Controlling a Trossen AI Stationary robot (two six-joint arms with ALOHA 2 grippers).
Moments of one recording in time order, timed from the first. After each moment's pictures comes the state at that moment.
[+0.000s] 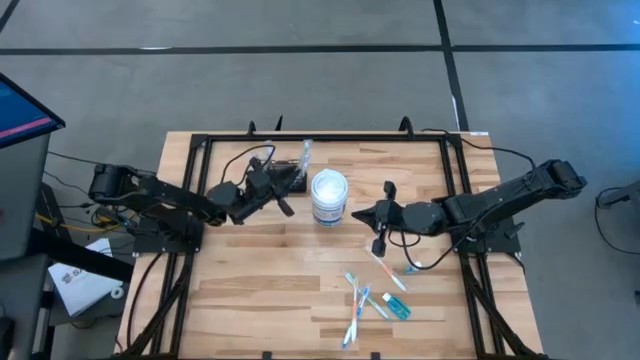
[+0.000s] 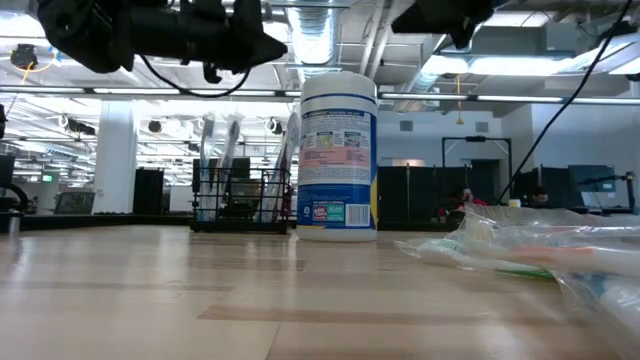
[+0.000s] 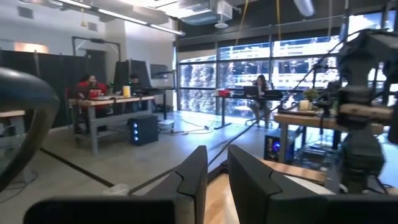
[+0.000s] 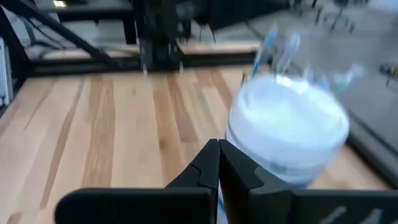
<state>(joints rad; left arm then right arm) -0.01 1.37 0.47 1.16 -0.62 0.13 0.30 1.19 0.82 -0.02 0.52 0.14</state>
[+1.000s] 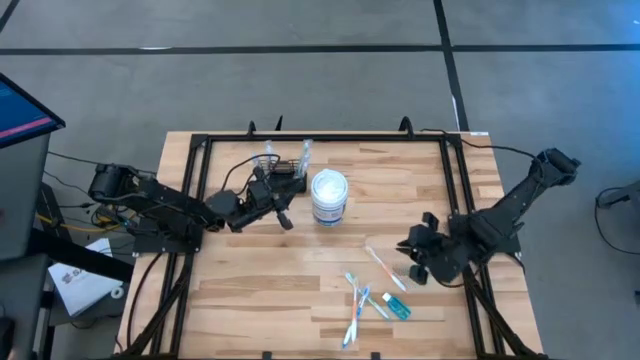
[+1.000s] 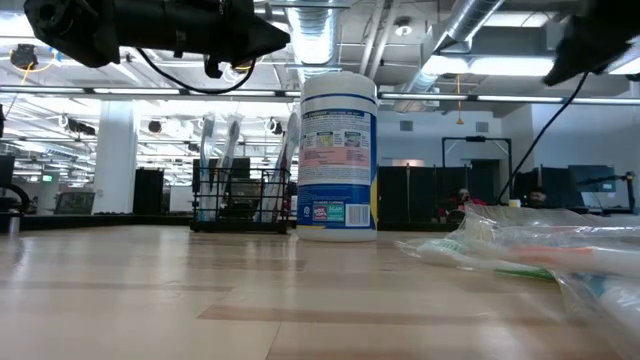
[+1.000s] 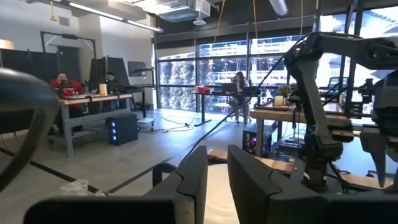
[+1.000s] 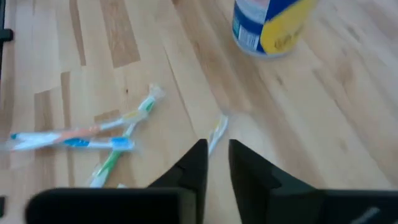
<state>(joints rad) -0.10 1.37 0.47 1.14 -0.62 0.12 0.72 1.09 0.82 -0.78 0.63 0.91</state>
